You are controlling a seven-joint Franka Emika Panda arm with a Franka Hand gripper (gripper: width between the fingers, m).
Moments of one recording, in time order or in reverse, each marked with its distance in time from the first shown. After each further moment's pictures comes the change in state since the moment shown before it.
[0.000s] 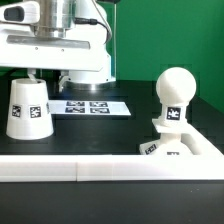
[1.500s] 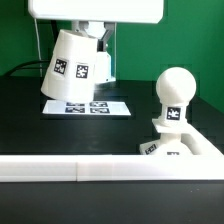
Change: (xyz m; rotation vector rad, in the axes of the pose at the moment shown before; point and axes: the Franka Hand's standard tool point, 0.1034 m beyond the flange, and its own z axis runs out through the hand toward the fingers) arm 0.087 -0.065 -0.092 0.061 -0.045 0.114
